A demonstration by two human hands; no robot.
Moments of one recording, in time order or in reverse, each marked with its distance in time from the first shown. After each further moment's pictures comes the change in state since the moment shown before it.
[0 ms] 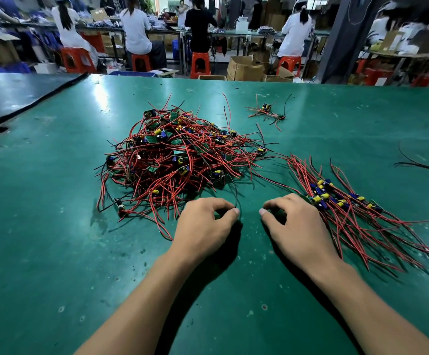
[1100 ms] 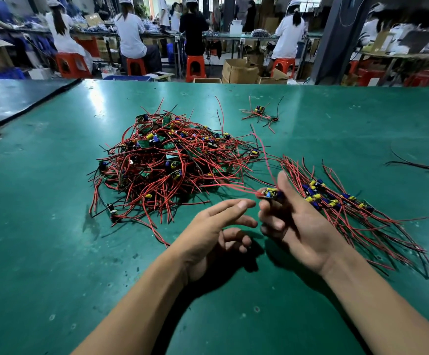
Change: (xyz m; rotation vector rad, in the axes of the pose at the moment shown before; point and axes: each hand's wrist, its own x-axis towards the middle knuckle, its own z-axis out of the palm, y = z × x) left_hand -0.009 0.019 0.006 -1.142 -0.479 -0.414; right_hand 0.007 -0.025 -0.030 1.446 -0.451 0.489
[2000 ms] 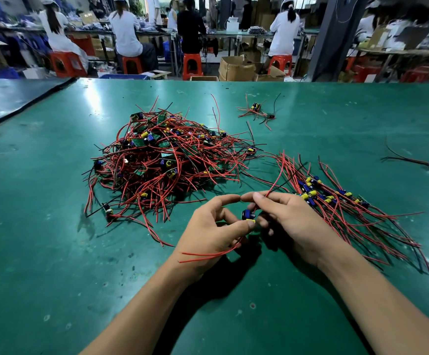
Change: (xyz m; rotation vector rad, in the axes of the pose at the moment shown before) left_hand 0.007 -0.016 -0.001 0.436 0.165 0.303; right_hand 0.006 0.009 -0.012 -0.415 0.059 -0.097
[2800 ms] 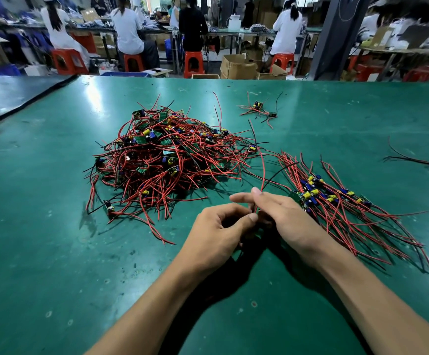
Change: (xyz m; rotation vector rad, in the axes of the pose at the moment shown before) left_hand -0.007 0.003 0.006 0.142 -0.060 0.070; right_hand -0.006 0.000 0.011 -0.012 -0.148 -0.021
